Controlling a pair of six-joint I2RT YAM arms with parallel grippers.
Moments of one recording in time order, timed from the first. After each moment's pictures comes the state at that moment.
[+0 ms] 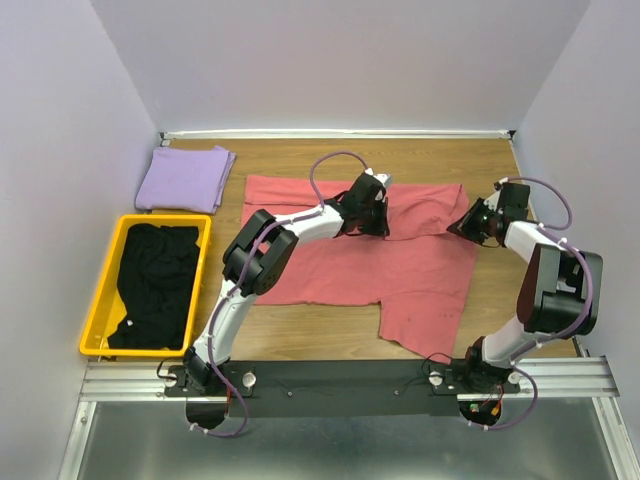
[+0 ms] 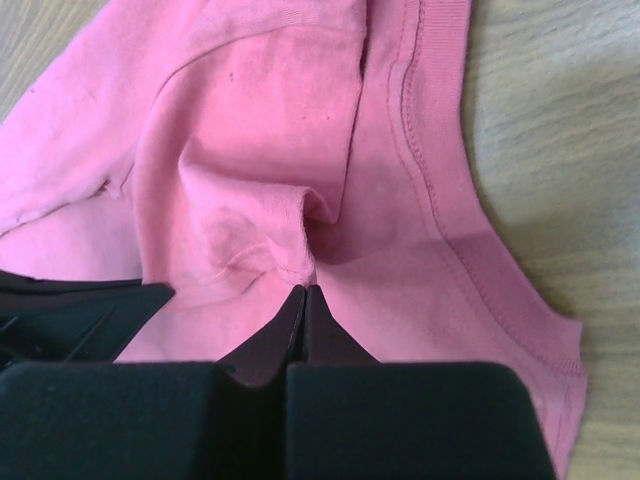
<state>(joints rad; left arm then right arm) -0.76 2.28 1.67 -0.09 0.21 -0.53 -0.22 1.62 0.87 -0.12 -0.41 0.46</state>
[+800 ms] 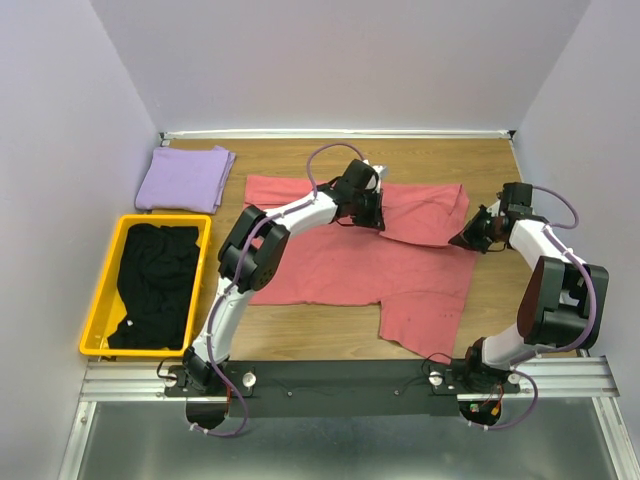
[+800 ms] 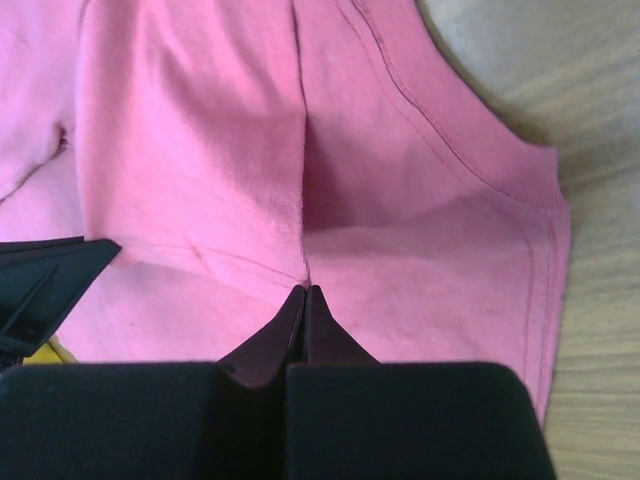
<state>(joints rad) -0.70 2.28 1.77 -0.27 0.35 -0.49 -0.22 1.53 0.91 -0.44 -0.37 0.51</state>
